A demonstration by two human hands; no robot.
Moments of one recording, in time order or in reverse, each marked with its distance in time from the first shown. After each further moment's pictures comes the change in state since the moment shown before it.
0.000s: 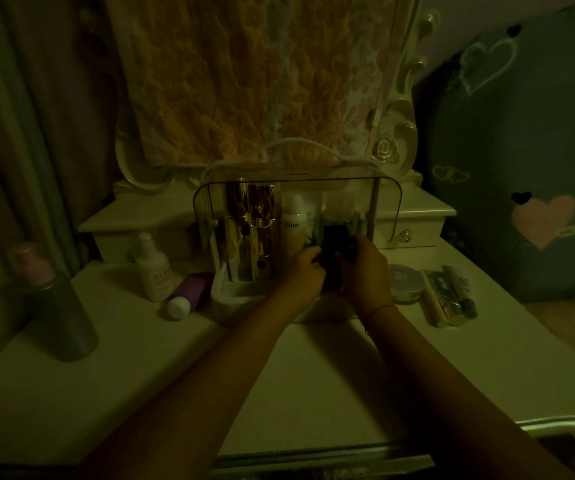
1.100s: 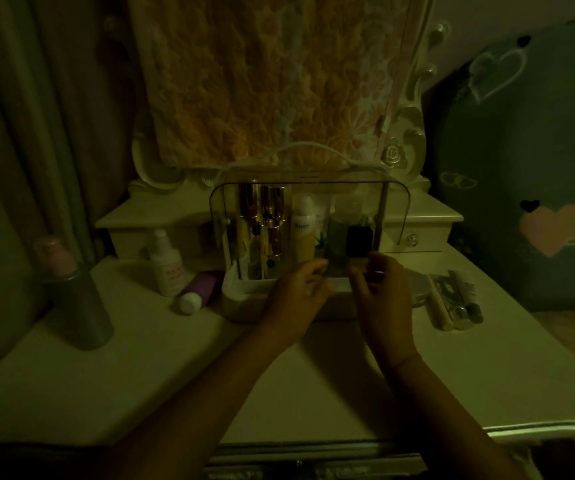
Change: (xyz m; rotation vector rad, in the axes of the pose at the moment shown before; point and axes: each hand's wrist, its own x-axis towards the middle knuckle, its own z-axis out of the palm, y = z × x) left_hand -0.059 -0.012 -0.022 0.073 0.011 0.226; right_hand -0.057 -0.009 -0.024 0.163 0.090 -0.026
